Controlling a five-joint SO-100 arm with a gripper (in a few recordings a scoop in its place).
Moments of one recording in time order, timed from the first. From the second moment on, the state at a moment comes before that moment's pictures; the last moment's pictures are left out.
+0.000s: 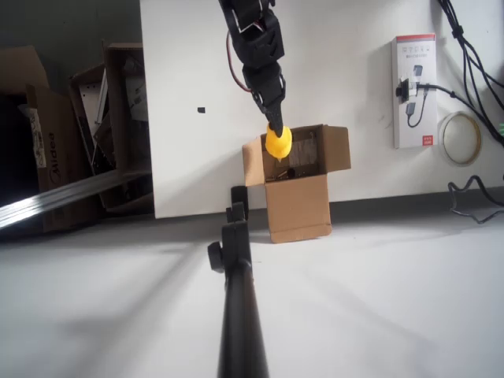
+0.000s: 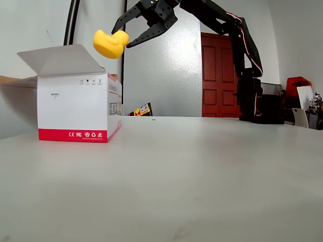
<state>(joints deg) -25.0 68.2 47.7 71.0 -3.7</state>
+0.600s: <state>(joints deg) -25.0 62.9 42.6 71.0 -3.2</state>
